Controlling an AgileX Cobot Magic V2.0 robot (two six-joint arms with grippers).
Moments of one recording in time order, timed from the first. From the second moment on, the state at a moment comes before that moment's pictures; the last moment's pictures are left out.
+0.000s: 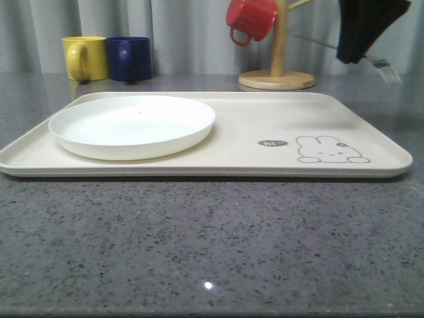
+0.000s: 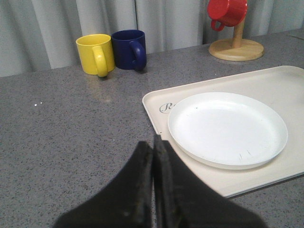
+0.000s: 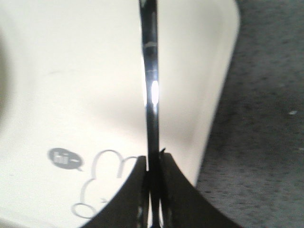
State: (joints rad) left arm -0.19 0.32 -0.52 -0.23 0.50 0.22; right arm 0.28 1.77 -1.68 0.11 1.22 0.06
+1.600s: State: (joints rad) left arm -0.19 0.32 -0.52 -0.23 0.50 0.22; right arm 0.40 1.86 -1.70 0.08 1.12 0.43
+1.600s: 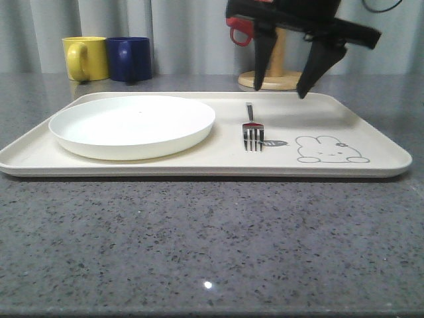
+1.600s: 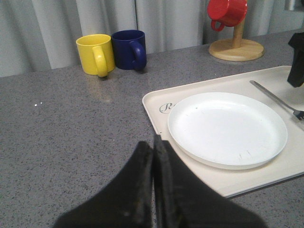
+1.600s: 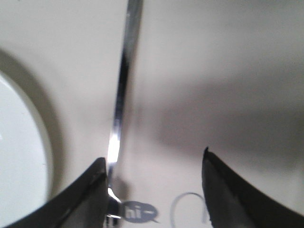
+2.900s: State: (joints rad) left arm -0.19 0.32 -0.52 -0.23 0.50 0.22; right arm -0.13 1.80 -1.49 -0.03 1.23 0.08
